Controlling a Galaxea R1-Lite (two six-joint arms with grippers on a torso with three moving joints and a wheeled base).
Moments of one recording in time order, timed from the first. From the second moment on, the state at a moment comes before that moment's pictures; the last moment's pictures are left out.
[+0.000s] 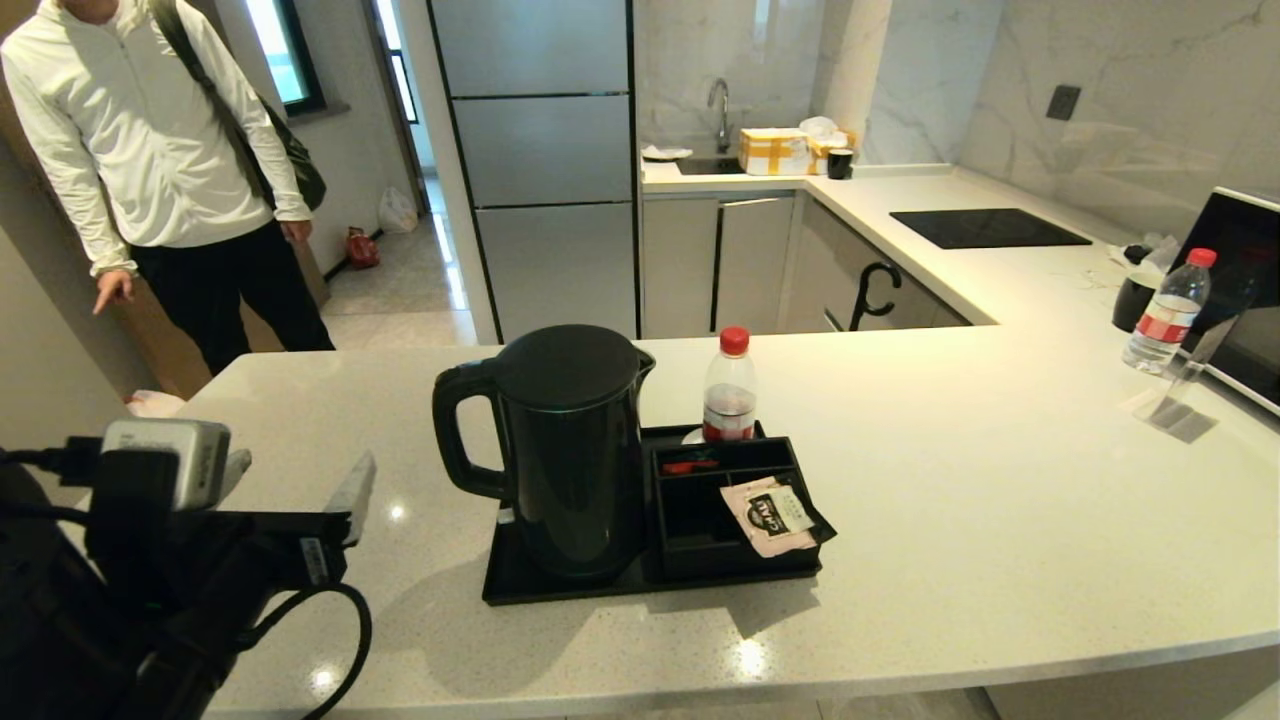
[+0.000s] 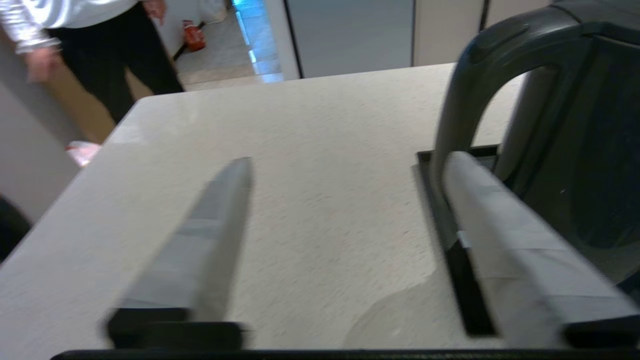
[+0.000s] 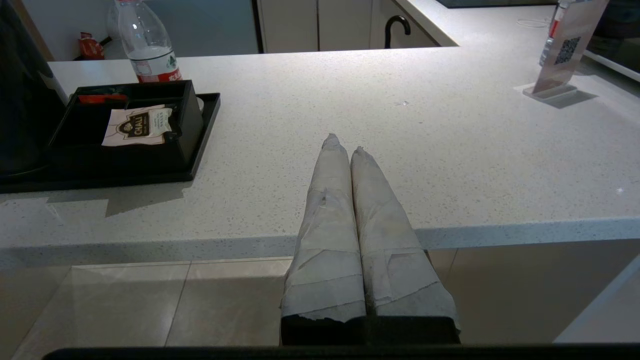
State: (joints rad) left arm -0.47 1.42 -0.12 -1.30 0.56 0.14; right arm 0.01 0.00 0.00 -0.08 0.00 -0.03
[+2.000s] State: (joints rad) left arm 0.01 0.00 -0.05 -0.09 0.13 0.06; right arm 0.01 0.00 0.00 -0.08 0.00 -0.03
